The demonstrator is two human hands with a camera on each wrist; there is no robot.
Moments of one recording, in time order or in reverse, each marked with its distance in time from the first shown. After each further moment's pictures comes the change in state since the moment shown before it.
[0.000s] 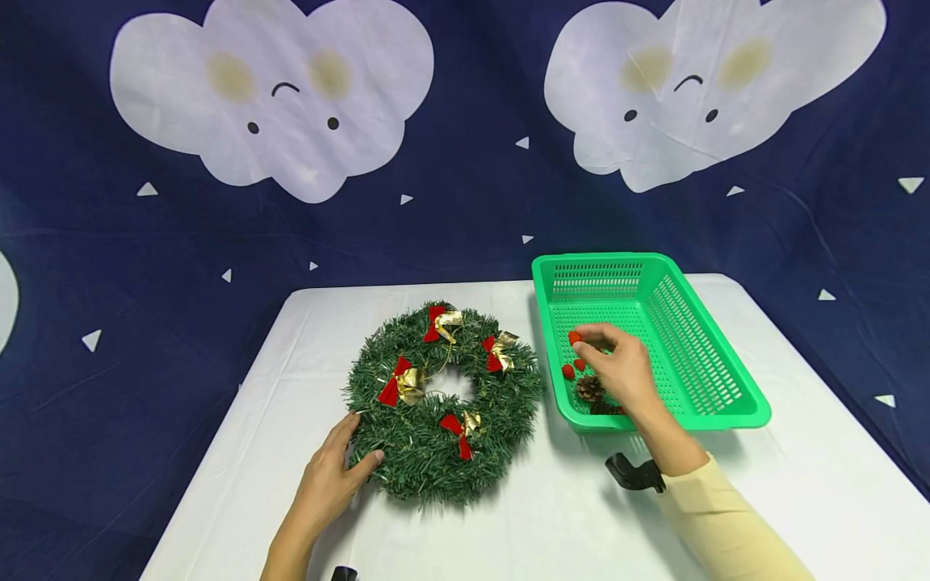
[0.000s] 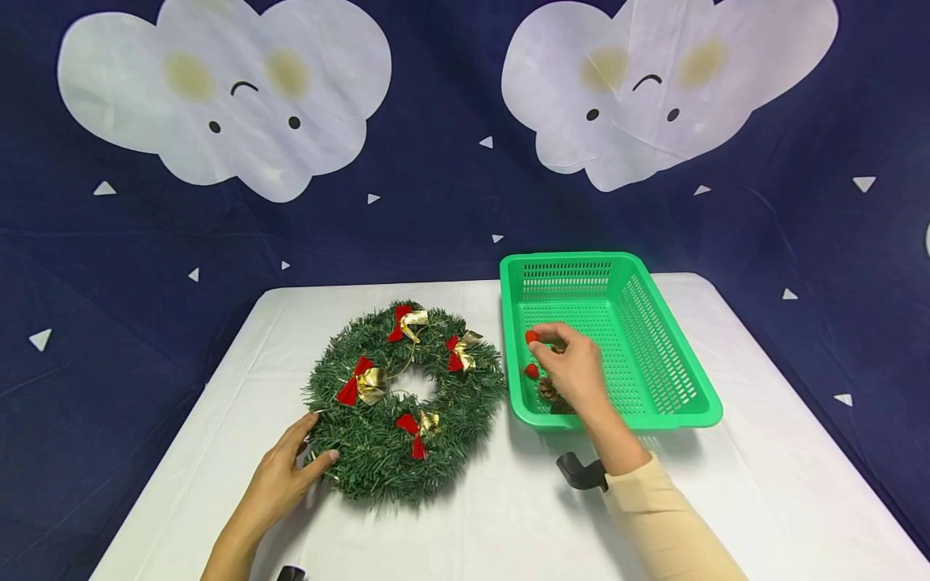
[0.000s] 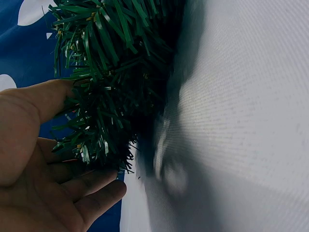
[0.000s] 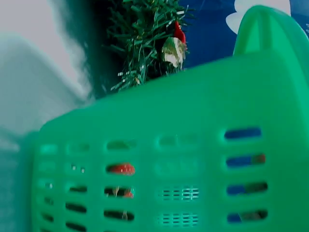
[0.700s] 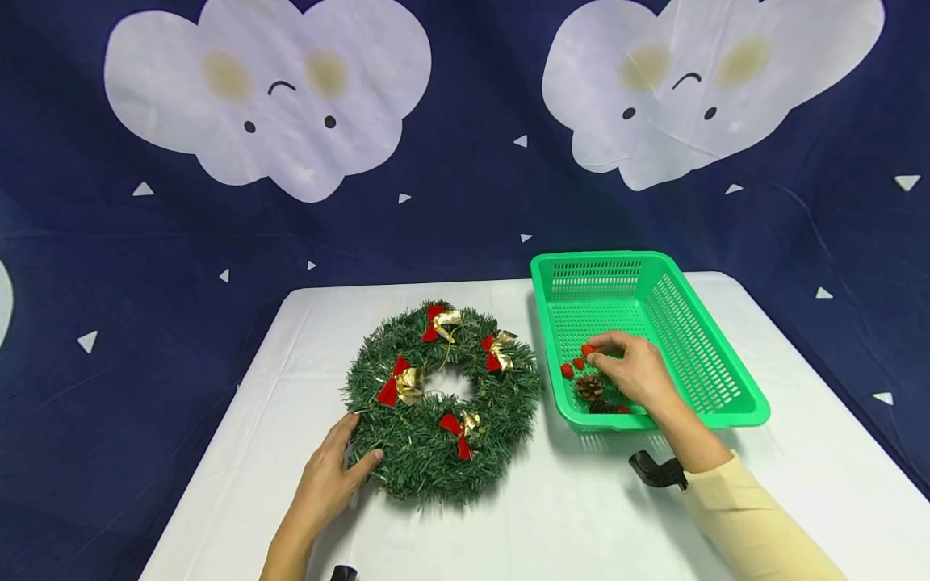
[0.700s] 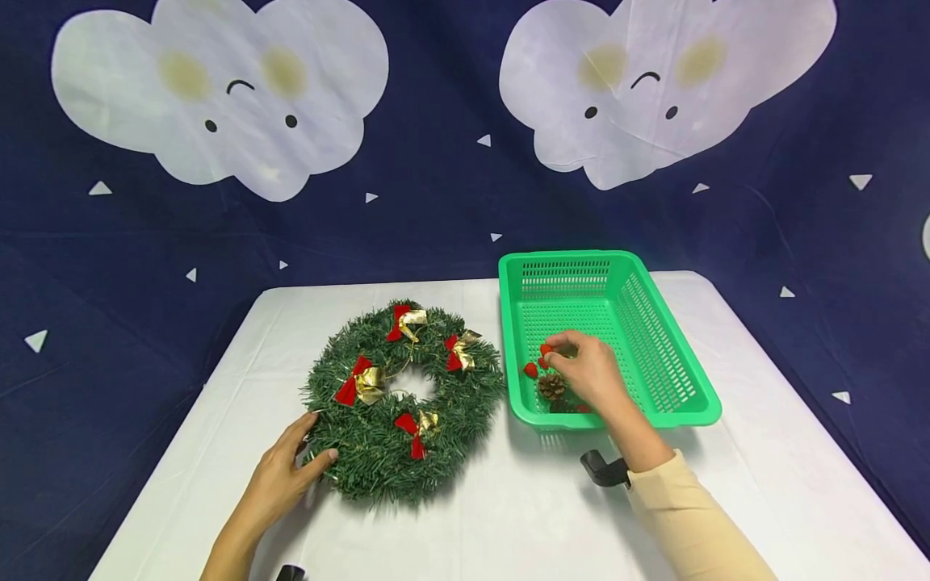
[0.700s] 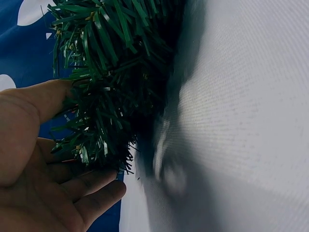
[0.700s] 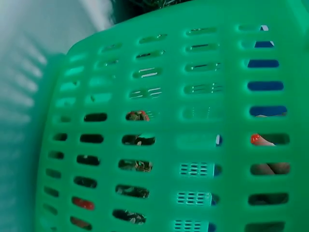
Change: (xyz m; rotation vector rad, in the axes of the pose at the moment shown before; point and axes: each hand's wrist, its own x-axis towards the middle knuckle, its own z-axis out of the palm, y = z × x) left_hand 0.002 0.000 -0.001 0.001 -0.020 -0.015; right_hand 0.003 0.018 -0.024 -0.199 -0.177 0.045
